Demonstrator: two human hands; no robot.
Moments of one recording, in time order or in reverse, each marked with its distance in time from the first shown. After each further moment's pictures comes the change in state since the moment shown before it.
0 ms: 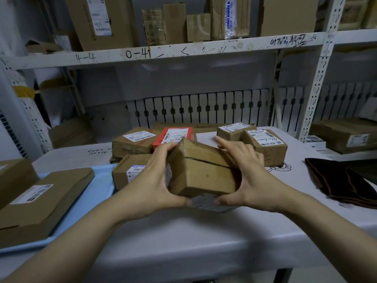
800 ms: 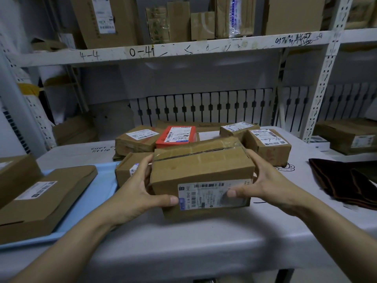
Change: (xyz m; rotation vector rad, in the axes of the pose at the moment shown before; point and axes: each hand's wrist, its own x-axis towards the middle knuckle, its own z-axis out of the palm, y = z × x) left_hand -0.020 -0.033 0.002 -0.478 0.060 -0.183; right_hand -0.011 0.023 0.001 0.754 -0.061 0.208
